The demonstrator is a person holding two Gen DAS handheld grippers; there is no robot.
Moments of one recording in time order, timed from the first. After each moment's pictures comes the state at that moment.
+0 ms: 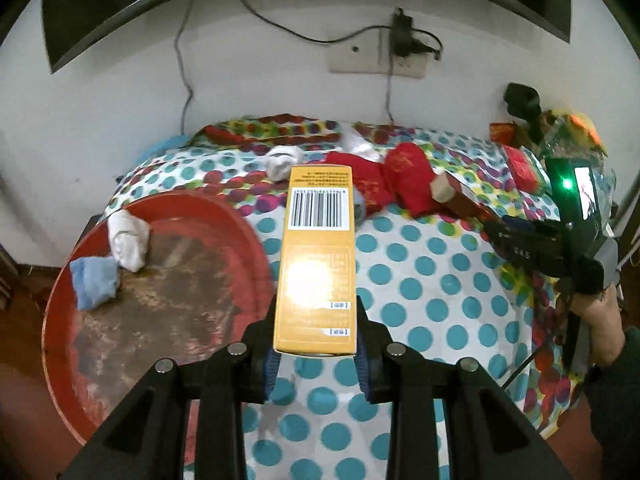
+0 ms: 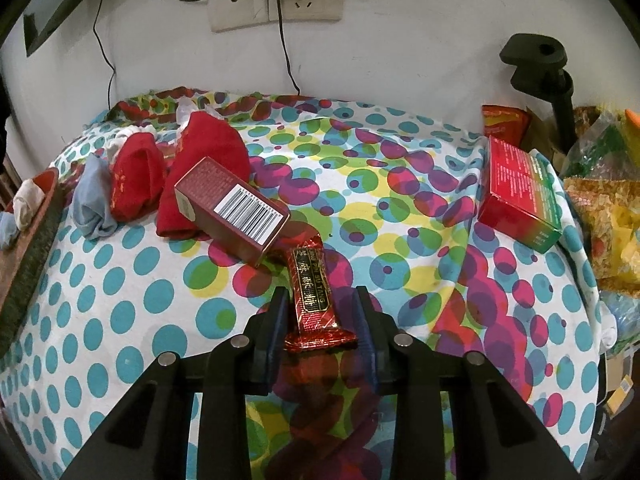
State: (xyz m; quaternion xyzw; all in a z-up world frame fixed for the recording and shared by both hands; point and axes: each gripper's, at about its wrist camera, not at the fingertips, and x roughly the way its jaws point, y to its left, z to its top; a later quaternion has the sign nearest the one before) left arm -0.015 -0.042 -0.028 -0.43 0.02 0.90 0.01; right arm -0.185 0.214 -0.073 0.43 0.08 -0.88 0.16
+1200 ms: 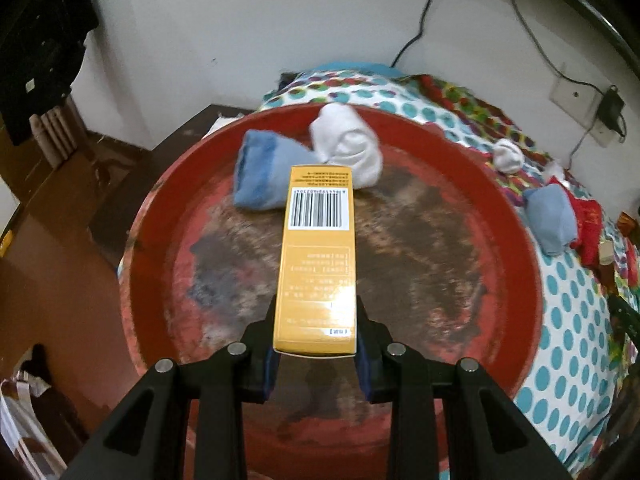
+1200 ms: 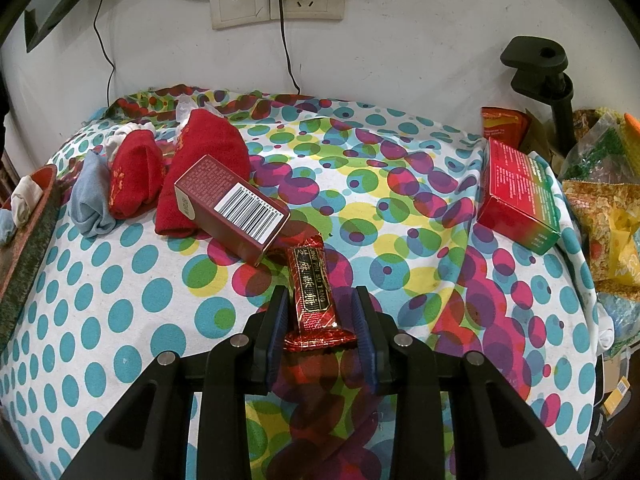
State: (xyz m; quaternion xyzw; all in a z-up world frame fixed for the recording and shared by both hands) left arm 0.011 -0.232 -0.074 -0.48 -0.12 0.85 -0.19; right arm -0.185 0.214 -0.074 0.43 0.09 -0.88 0.16
